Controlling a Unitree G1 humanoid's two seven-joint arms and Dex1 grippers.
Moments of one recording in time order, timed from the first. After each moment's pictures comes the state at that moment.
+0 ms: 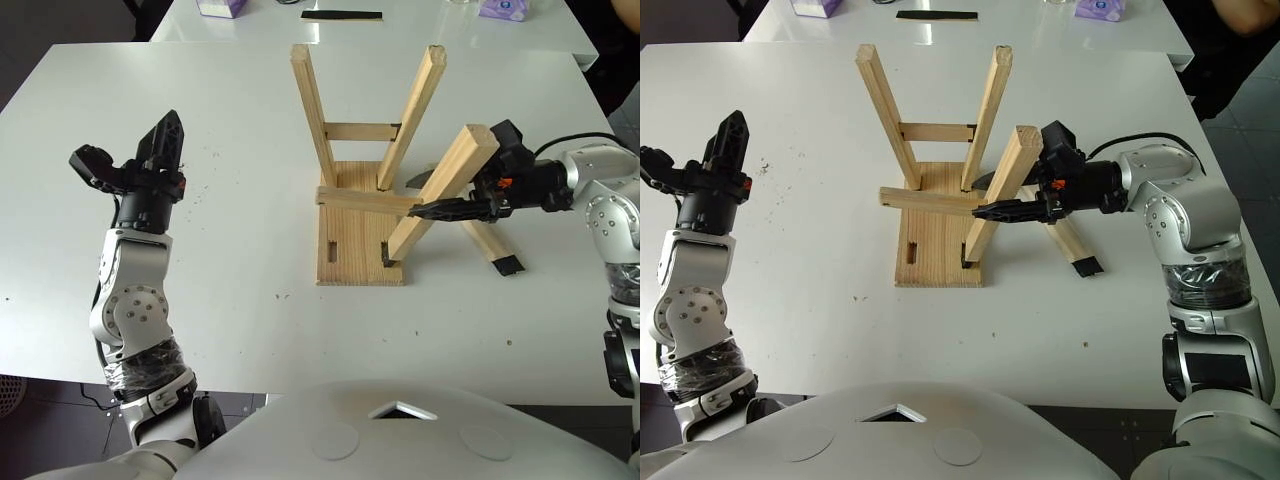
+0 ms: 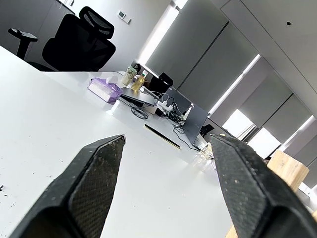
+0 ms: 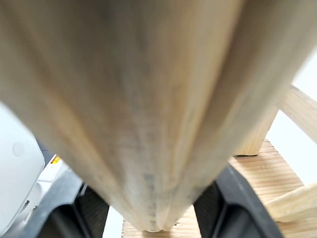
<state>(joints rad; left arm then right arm) -0.02 0.20 0.47 -0.31 -0.95 0.41 -0.19 -0.43 -0.74 0.09 -0.09 0.64 0.59 1.38</state>
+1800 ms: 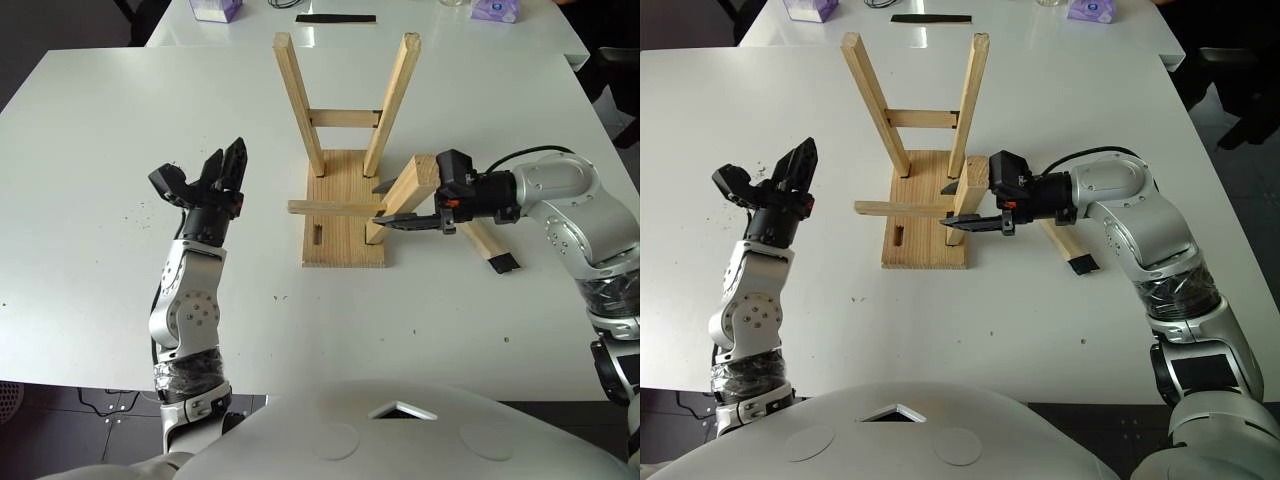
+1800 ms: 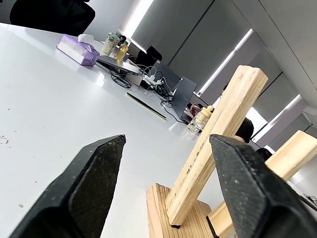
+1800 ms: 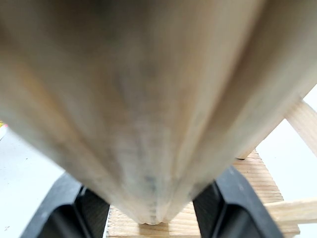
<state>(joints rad) 0.06 0.05 0.27 -0.28 -0.78 0.30 -0.23 -0.40 -0.72 0.29 -0.22 0.48 0.37 1.15</state>
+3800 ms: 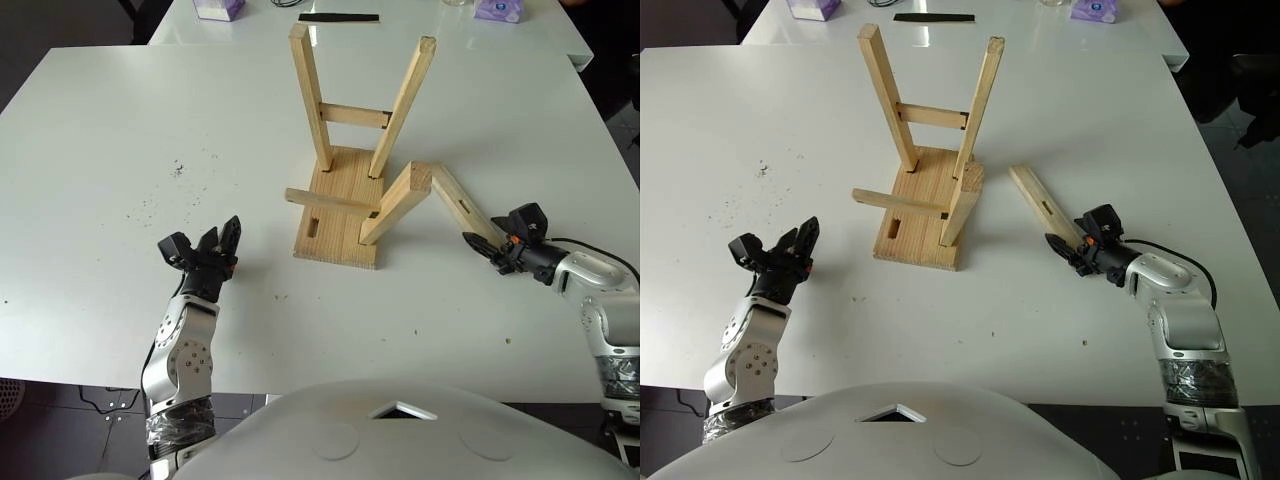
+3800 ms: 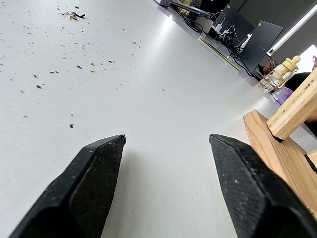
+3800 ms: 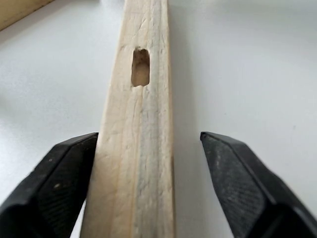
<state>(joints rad) 0.30 0.05 0.31 -0.21 -0.65 0.31 -0.22 0.14 -0.64 -0.09 -0.10 0.28 0.52 0.63</state>
